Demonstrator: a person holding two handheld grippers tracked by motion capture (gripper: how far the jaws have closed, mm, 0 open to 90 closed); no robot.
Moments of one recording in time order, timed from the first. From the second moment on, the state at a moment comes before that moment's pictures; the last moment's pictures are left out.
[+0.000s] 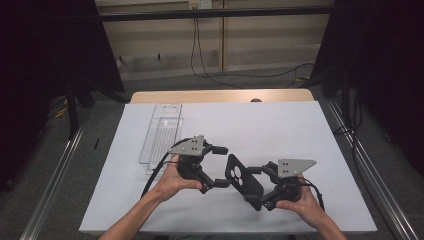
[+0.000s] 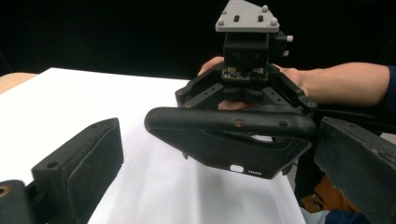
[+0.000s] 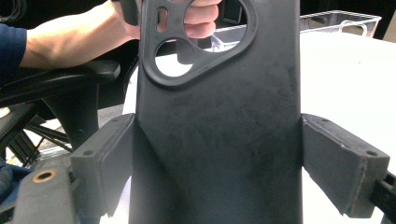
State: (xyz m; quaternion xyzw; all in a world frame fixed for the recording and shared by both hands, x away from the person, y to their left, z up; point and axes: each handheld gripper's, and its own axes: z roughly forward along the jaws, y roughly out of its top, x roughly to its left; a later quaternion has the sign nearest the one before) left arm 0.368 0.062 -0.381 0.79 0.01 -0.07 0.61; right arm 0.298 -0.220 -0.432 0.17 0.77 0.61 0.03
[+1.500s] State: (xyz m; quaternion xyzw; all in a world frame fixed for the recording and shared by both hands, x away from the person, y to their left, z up) left arm 0.364 0.053 -0.384 0.79 -0.04 -0.10 0.61; right arm 0.296 -0.217 -0.433 0.15 0.78 0.61 0.02
